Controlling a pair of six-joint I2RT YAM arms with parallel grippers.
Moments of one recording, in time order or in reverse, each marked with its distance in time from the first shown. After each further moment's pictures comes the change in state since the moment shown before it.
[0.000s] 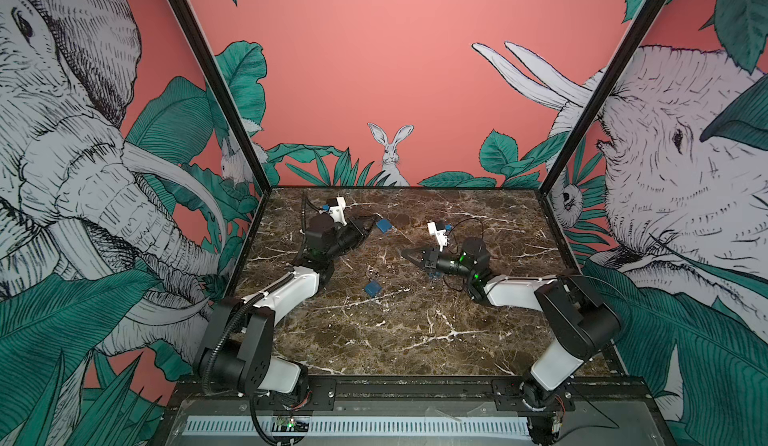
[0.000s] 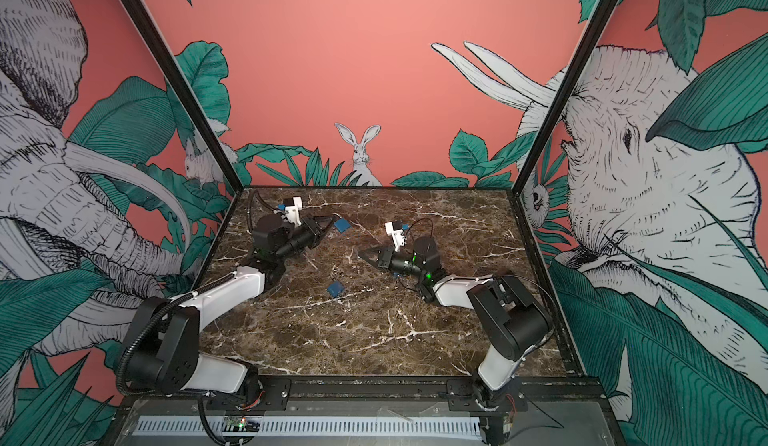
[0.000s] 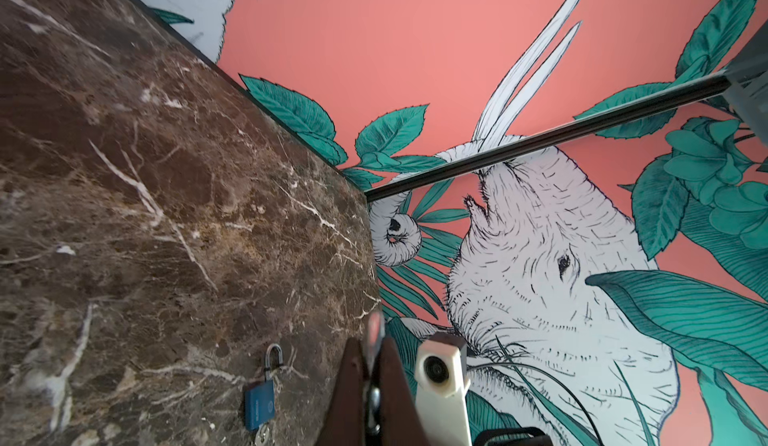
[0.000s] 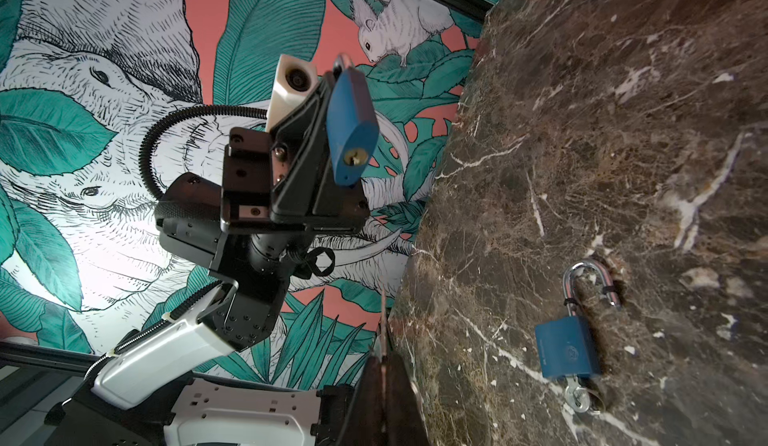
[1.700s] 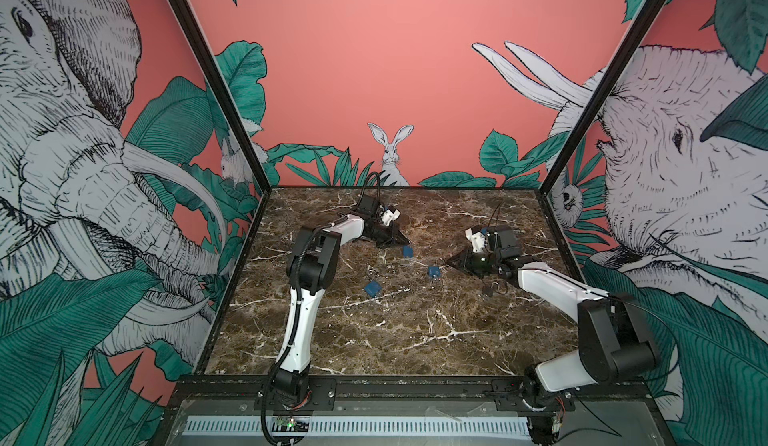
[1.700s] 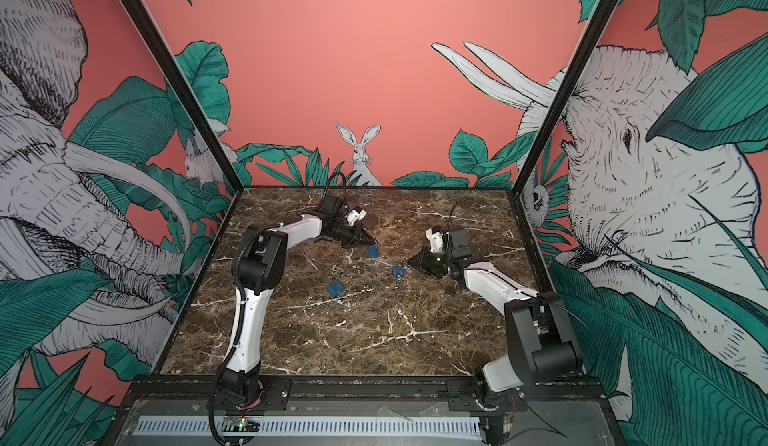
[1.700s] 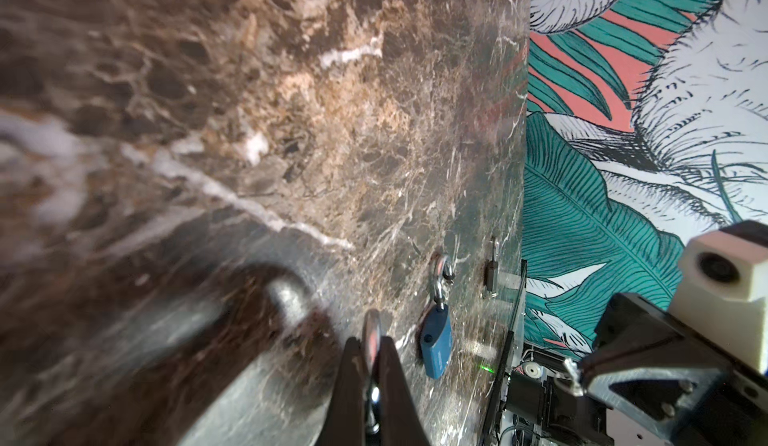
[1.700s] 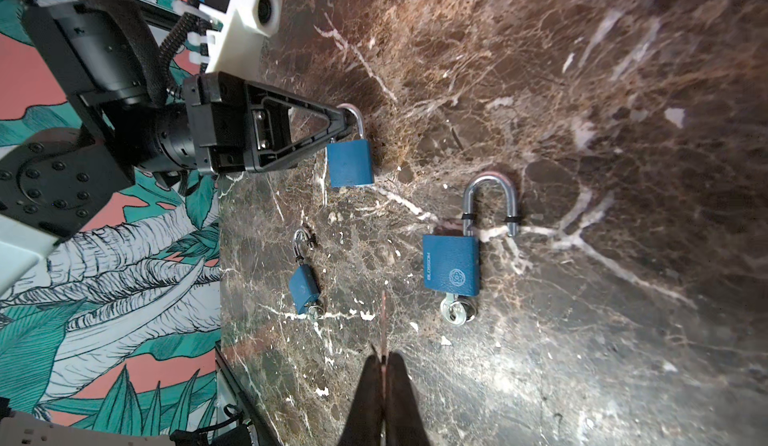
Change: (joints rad) left arm -0.053 0.918 0.960 -0.984 0.419 0.744; right arm -0.272 -0.179 0.116 -1.059 0.179 -0.518
